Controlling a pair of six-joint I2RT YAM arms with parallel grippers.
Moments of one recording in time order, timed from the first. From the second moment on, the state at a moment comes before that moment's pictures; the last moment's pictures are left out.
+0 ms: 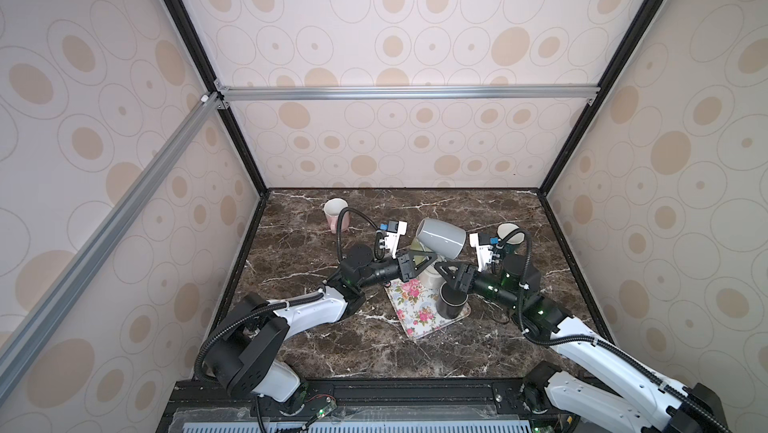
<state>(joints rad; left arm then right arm) -0.70 1.49 0.69 0.89 0.59 -0.94 0.58 0.91 0.57 0.13 -0.37 0.79</state>
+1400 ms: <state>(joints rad) -0.70 1.52 0.69 0.93 0.57 -0.97 0.58 0.99 0.57 0.24 -0.35 0.83</state>
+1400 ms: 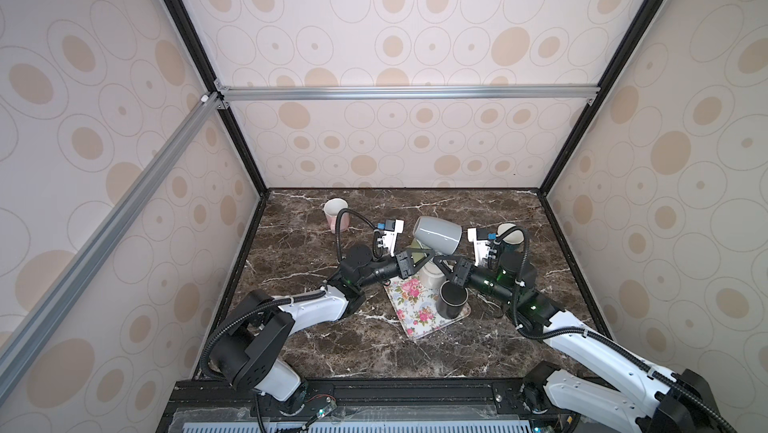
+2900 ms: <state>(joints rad) -0.71 1.56 0.69 0.96 0.54 -0.97 0.58 1.00 0.56 0.26 -0.30 0.84</state>
